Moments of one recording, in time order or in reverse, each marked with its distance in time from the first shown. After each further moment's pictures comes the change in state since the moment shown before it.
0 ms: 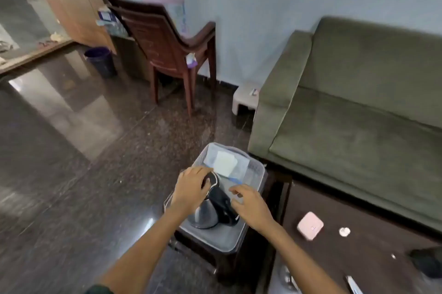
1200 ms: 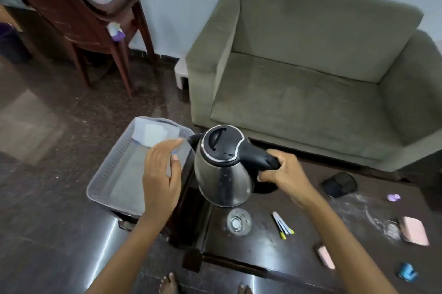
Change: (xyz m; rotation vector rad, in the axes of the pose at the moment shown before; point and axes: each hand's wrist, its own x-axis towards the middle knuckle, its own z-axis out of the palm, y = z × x) left_hand -0.065 0.187 0.034 -0.487 0.541 0.192; right_hand -0.156 0.113 -0.179 0.440 0.296 0.167
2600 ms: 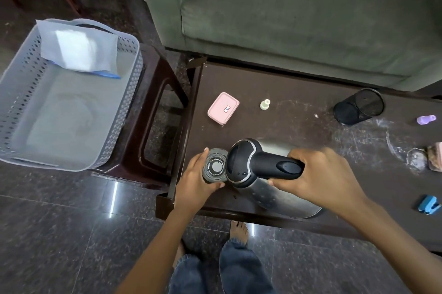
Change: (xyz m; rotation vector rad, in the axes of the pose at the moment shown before) left_hand -0.218 -0.101 0.194 0.123 -0.787 -0.549; right_hand -0.040 0.206 -0.022 -0.775 -0.076 0.044
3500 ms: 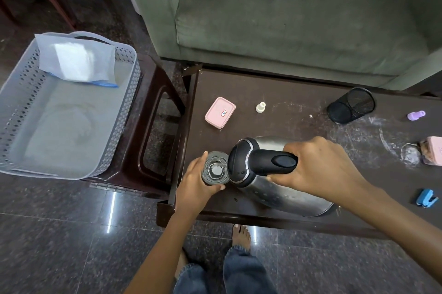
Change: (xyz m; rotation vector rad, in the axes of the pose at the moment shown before) left_hand 0.001 -0.001 0.000 -0.044 0.003 -0.014; right_hand 0.002 -0.014 -0.013 -0.161 -0.028 -0.083
